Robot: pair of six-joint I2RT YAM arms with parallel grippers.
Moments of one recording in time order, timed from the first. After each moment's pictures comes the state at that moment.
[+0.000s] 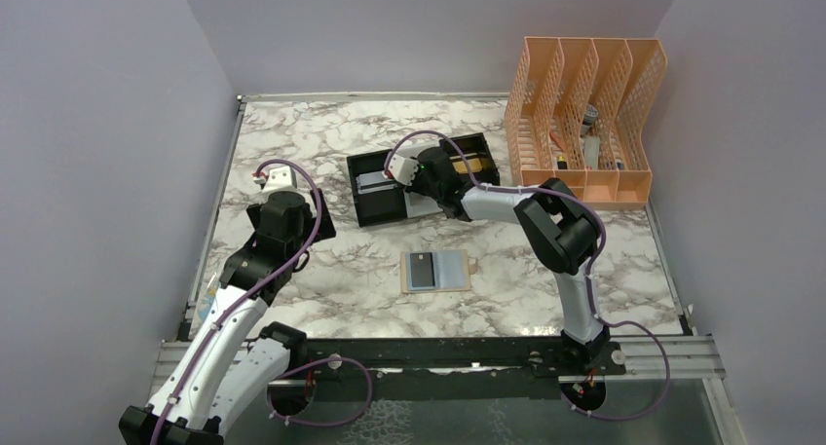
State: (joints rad) left arm -0.35 0.73 0.73 -0.62 -0.38 -0.42; right arm 0.71 2.11 1.31 0.26 0.17 -0.77
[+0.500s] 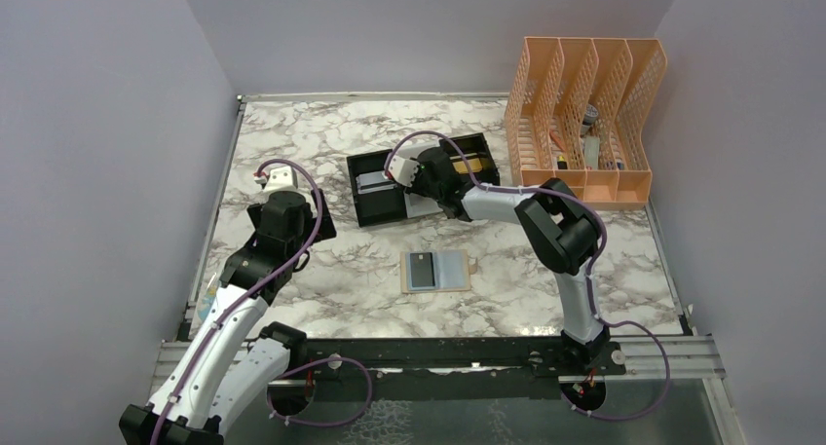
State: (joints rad) left arm -0.35 0.74 0.73 -0.62 -0.38 -0.42; right arm 0.71 2.11 1.31 0.24 0.15 -0.77
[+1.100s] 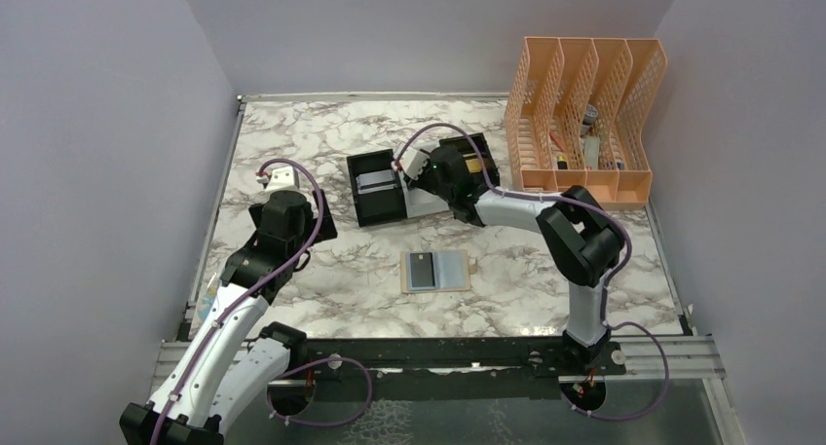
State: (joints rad) left arm -0.35 0.75 0.73 -0.62 -0.36 -0.41; right arm 0.71 1.98 1.21 0.32 0.13 -0.67
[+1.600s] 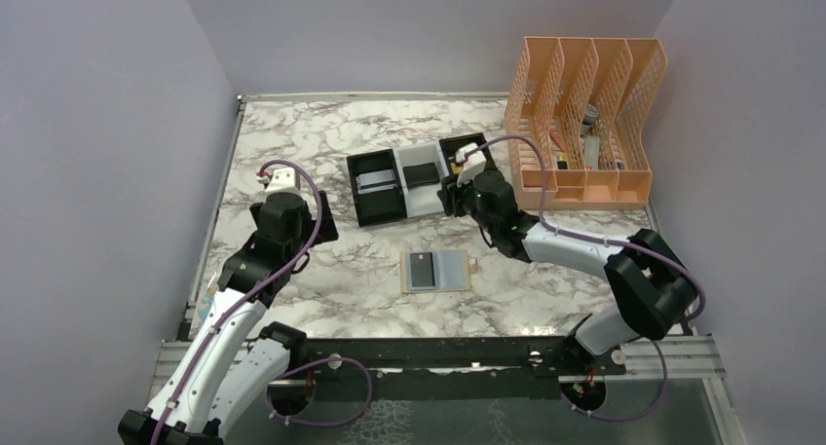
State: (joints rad) left arm -0.35 0.72 0.73 -0.62 -0.32 -0.39; right arm 0.71 1.54 0.79 0.45 0.20 0.04
